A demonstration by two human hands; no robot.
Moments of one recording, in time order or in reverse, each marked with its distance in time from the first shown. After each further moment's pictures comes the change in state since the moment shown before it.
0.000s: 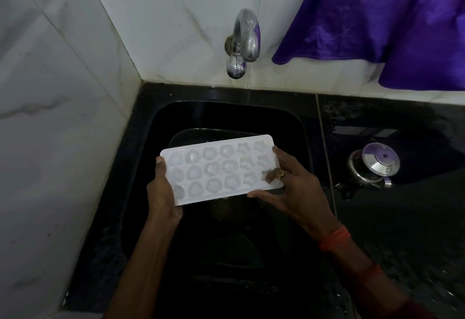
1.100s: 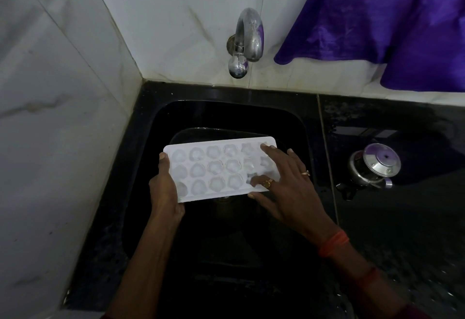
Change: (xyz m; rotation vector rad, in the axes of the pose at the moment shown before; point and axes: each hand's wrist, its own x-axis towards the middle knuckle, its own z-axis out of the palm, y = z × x) left_hand 0.006 0.002 0.003 0.025 0.028 -0.008; right_hand -0.001 -0.011 0.002 -0.265 -0.086 -0.197
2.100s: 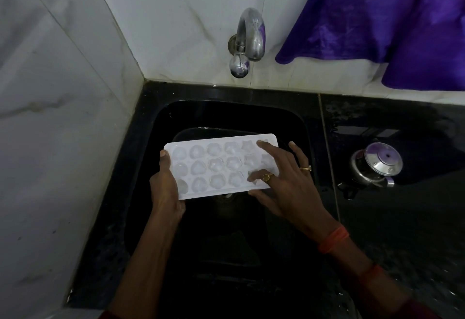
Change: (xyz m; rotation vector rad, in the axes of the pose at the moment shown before) left_hand 0.001 0.004 0.000 0.015 0.001 0.030; right_hand 0.011 -0.005 -0.005 -0.046 0.117 -0.048
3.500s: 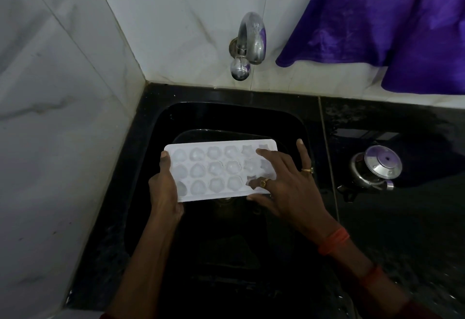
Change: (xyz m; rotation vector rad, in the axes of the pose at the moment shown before) left_hand -0.003 0.003 -0.001 0.014 -0.008 0.006; right_hand 0.004 0.001 -0.004 -0.170 -0.046 -0.028
